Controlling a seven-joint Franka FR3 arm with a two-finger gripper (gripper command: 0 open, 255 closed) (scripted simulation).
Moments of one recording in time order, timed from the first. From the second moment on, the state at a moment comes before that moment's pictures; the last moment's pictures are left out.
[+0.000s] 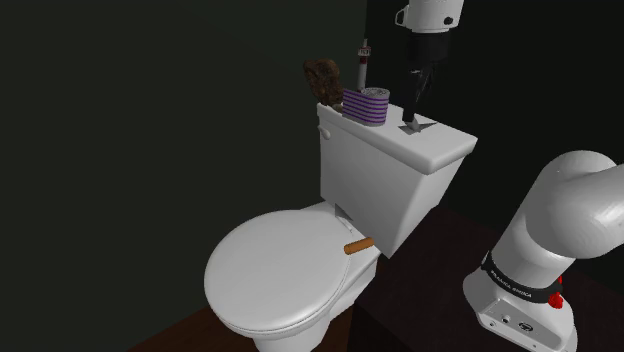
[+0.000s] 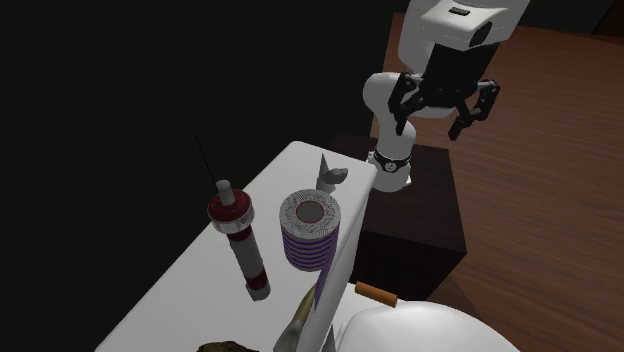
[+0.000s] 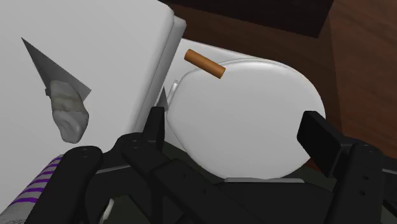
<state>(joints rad) -0.02 -0.79 0.05 -2.41 -0.01 1.61 -0.15</state>
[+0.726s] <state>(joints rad) -0.08 -0.52 -0.01 -2.18 -0.06 1.71 -0.17</state>
